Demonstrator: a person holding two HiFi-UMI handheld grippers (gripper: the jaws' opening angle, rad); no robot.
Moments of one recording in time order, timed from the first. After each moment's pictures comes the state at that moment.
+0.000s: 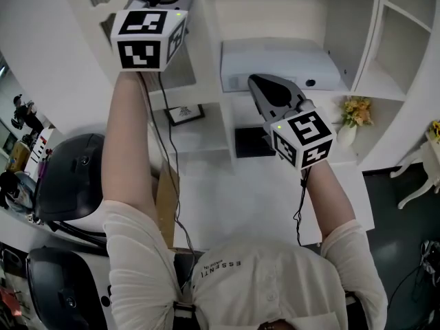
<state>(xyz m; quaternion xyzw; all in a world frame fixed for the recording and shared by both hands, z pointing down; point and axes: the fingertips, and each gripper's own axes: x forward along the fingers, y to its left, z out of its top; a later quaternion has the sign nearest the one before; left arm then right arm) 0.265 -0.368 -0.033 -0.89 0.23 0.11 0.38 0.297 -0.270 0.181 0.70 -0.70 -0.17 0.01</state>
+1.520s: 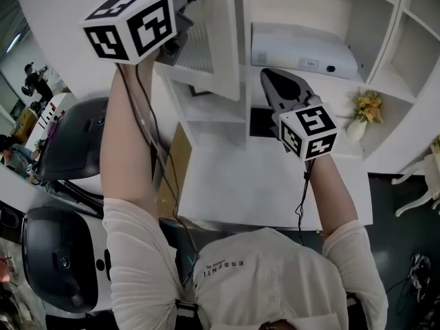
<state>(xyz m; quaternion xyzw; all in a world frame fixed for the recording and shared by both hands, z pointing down) 0.161 -0.300 -0.030 -0.95 0.13 0.14 0.24 0.233 -0.254 0.202 0.68 -0.72 -0.15 0.02</state>
